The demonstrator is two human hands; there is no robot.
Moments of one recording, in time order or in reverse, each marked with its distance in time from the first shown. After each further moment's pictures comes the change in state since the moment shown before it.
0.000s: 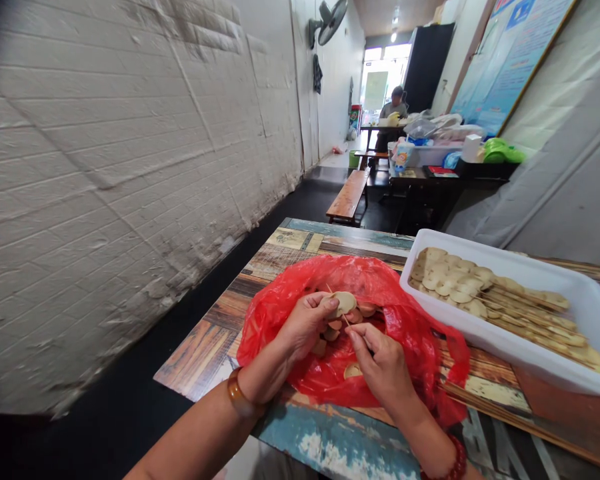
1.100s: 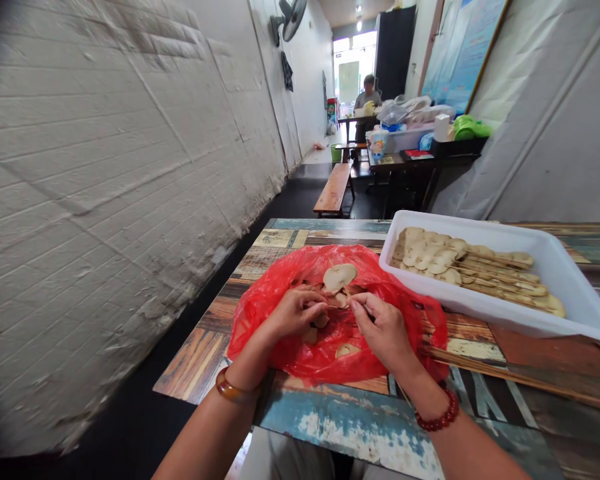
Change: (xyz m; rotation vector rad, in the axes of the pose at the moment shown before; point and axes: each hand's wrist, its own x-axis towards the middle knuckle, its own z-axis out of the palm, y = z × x) left_hand 0.009 0.015 -0.022 1.083 -0.226 0.489; right_hand 0.009 0.014 -0.020 0.136 0.064 0.123
